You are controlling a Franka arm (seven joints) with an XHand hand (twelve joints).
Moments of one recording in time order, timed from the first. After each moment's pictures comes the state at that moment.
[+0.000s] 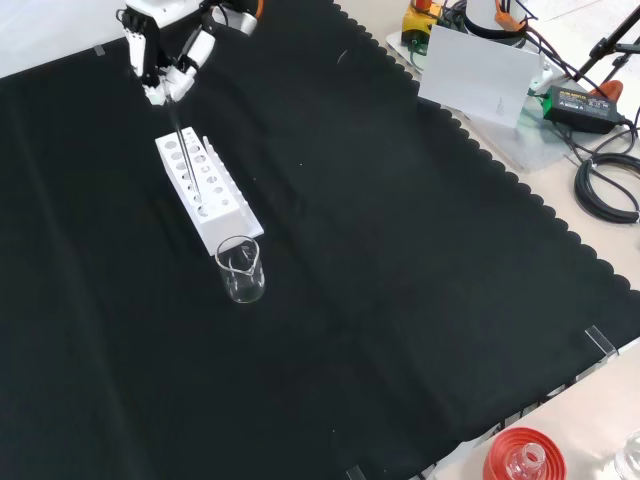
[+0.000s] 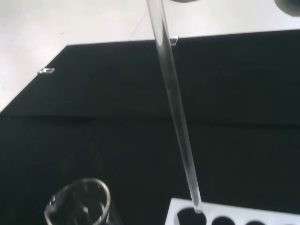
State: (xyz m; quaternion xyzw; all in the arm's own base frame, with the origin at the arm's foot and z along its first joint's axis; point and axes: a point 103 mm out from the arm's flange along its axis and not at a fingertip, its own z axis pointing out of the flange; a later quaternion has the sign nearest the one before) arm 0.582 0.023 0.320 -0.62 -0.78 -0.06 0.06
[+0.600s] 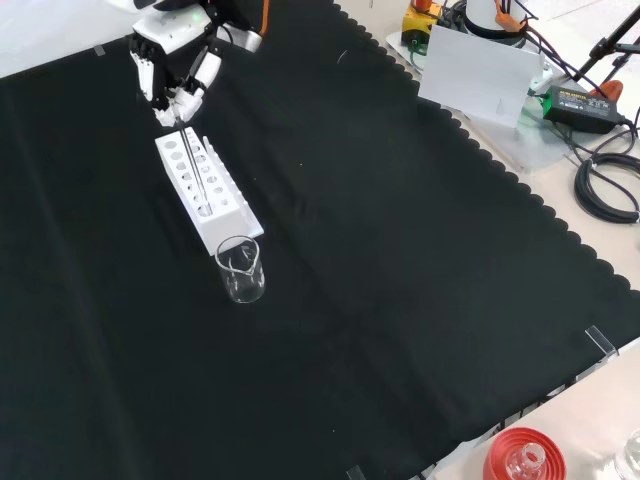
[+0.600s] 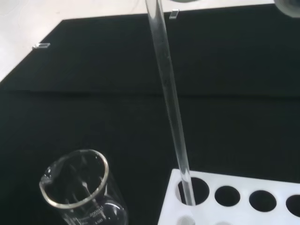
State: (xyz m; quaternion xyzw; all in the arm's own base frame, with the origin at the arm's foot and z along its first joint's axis) arm 0.584 0.030 0.293 -0.62 -0.78 -0.04 0.08
